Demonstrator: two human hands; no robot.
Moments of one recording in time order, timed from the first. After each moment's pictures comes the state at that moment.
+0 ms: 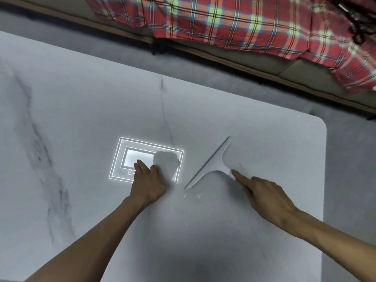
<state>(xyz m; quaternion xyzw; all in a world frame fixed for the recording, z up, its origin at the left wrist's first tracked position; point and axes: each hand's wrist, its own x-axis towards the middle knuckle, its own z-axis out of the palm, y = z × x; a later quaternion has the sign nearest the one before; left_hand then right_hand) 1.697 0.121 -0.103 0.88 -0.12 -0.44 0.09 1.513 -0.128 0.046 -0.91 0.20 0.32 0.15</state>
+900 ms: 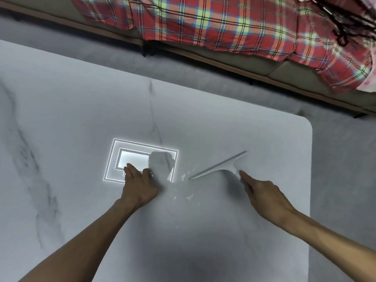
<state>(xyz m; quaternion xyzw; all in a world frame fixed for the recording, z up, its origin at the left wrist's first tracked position) 1.699 0.112 -0.082 0.87 -0.17 -0.46 0.05 1.506 -0.150 0.064 -0.86 0.33 0.33 0.20</state>
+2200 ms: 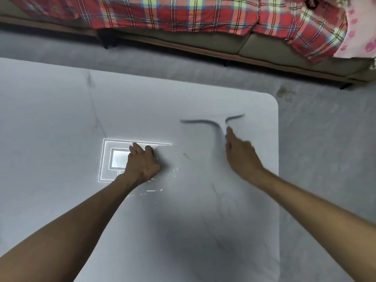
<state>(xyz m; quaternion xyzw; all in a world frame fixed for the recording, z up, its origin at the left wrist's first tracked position) 1.640 -0.055 -0.123 0.89 -0.24 -0.39 0.02 1.473 -0.280 0.012 -0.84 0.43 0.21 0.26</state>
